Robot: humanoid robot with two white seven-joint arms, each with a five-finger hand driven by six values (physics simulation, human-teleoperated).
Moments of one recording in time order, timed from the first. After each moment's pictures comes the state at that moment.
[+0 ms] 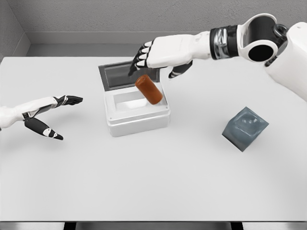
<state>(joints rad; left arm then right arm) -0.66 0.96 -0.99 -1.14 0.61 -0.61 -0.61 -1.20 -0.53 0.99 -1.38 0.28 -0.61 0.61</state>
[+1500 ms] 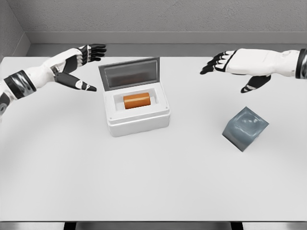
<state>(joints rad) -0.77 0.67 -0.78 -1.08 0.69 -0.32 -0.61 -0.93 -0.90 0.83 -1.43 0.16 -0.61 0.61</state>
